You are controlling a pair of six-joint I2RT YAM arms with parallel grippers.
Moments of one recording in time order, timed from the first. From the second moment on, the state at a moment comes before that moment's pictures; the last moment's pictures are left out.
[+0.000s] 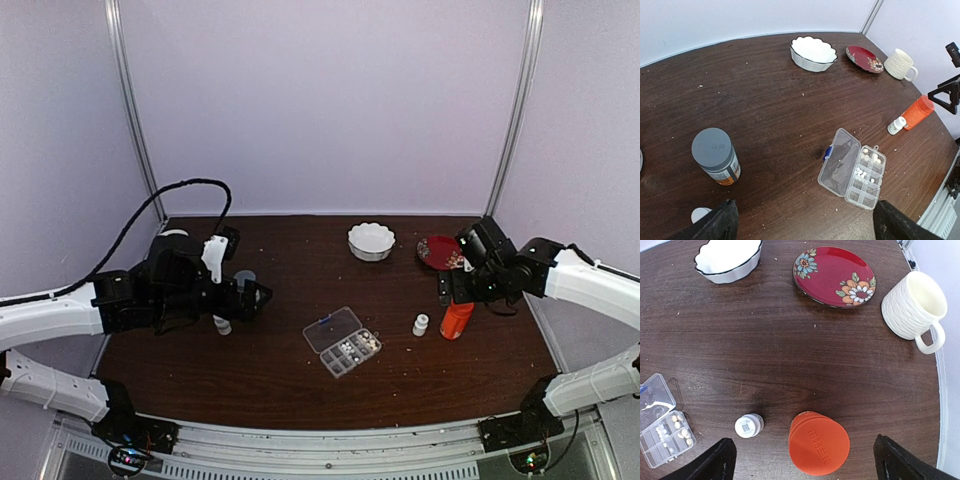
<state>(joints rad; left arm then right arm) -0.92 1.07 0.77 -0.23 -0.20 -0.43 0.63 1.17 0.92 -0.72 0.41 0.48</state>
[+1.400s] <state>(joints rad) -0.92 1.14 0.83 -0.24 -0.18 -0.41 0.58 1.27 0.81 -0.62 0.38 0.50</state>
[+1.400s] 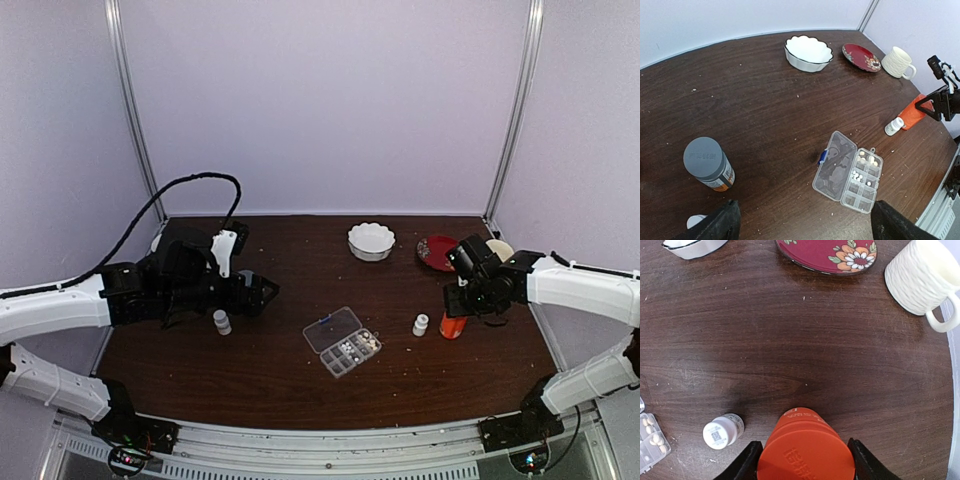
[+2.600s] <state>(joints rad) -0.92 1.22 0.89 -0.24 -0.07 -0.41 1.13 1.02 0.72 -0.48 0.15 0.34</state>
